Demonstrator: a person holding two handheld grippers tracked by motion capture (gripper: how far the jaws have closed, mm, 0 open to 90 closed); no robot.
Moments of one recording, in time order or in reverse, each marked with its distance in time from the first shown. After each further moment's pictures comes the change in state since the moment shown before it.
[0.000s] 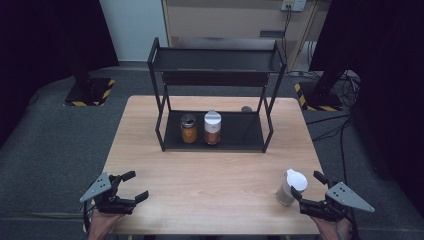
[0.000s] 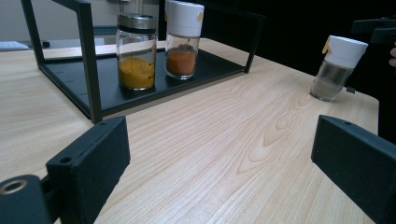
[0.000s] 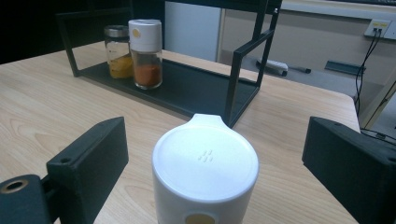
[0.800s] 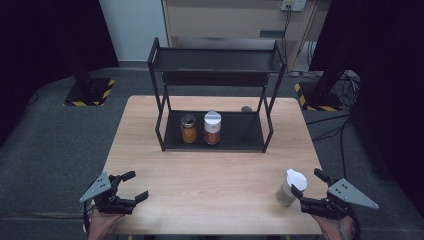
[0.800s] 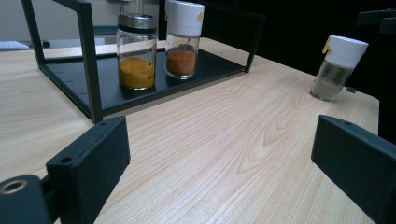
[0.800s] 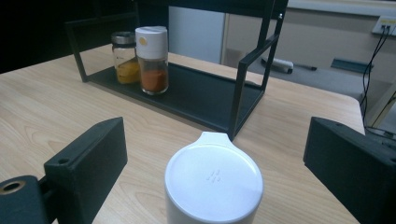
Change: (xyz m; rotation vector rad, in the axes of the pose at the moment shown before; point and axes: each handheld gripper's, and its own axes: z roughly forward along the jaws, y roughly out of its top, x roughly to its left) left arm 0.000 0.000 0.000 0.002 0.000 0.001; right arm -0.001 0.022 -0.003 0.022 0.019 0.015
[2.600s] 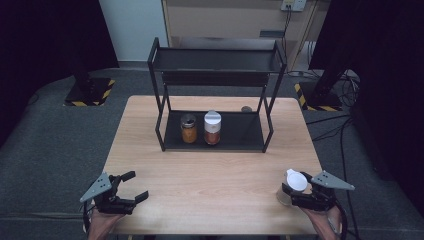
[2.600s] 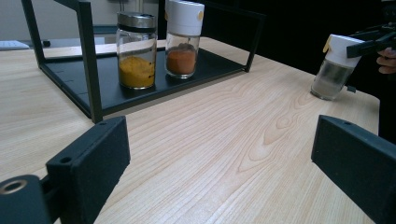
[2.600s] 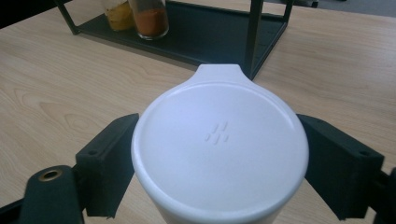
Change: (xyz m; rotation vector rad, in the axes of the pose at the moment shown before) left arm 0.000 0.001 0.000 0.003 0.001 0.001; right arm -0.017 0.007 0.043 0.223 0.050 0.095
